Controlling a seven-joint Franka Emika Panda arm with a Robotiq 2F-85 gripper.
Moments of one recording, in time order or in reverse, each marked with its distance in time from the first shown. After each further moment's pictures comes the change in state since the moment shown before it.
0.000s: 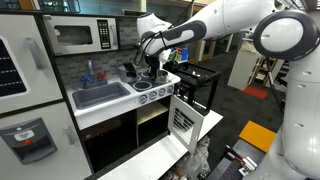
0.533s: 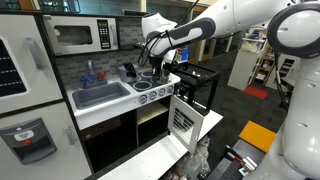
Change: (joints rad) arm -0.009 -0.085 0.000 -0.115 0.007 0.025 -0.008
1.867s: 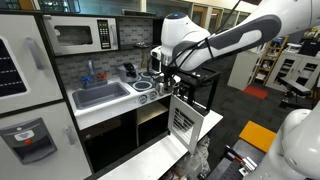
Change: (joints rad) arm 0.012 -0.451 0.079 -0.561 0.053 0.256 -0.219
